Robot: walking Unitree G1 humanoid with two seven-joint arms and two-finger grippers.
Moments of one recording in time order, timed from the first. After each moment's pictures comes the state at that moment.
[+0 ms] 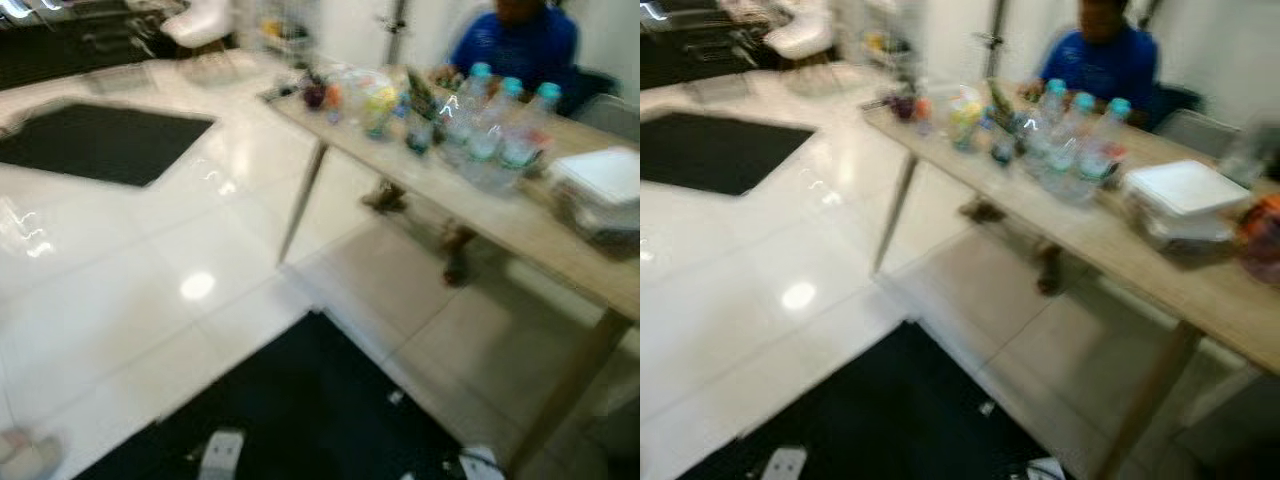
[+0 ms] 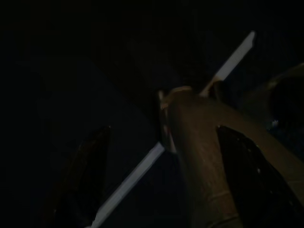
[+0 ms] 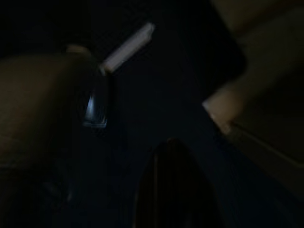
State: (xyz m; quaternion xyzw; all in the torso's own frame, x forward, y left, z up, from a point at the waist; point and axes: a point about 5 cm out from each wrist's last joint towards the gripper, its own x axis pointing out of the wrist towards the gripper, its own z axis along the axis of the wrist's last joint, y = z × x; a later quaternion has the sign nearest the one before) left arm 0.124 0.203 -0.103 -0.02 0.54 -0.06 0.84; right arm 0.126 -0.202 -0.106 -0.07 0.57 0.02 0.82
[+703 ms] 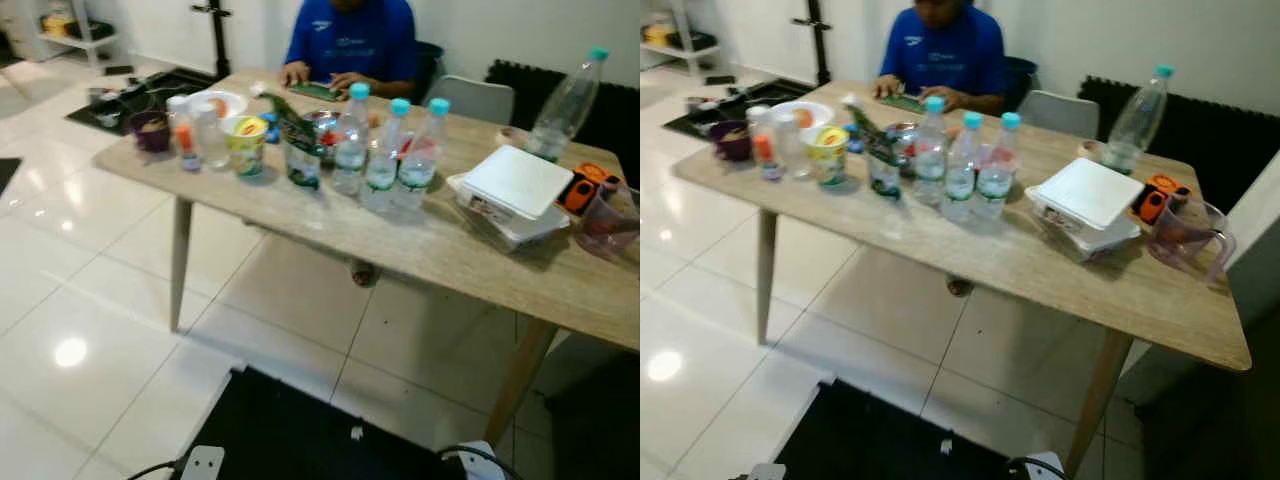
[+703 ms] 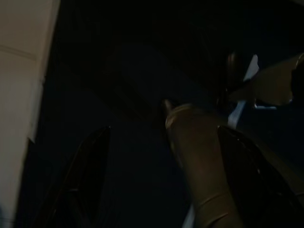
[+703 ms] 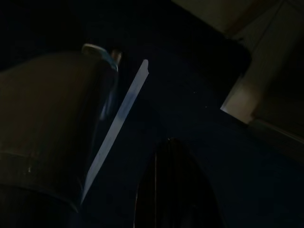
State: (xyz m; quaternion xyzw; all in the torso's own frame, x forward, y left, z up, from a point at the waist) left arm 0.107 0.207 -0.107 -0.02 0.54 -0.06 0.84; right arm 0.128 -0.200 -0.105 -0.07 0.57 0.03 0.82
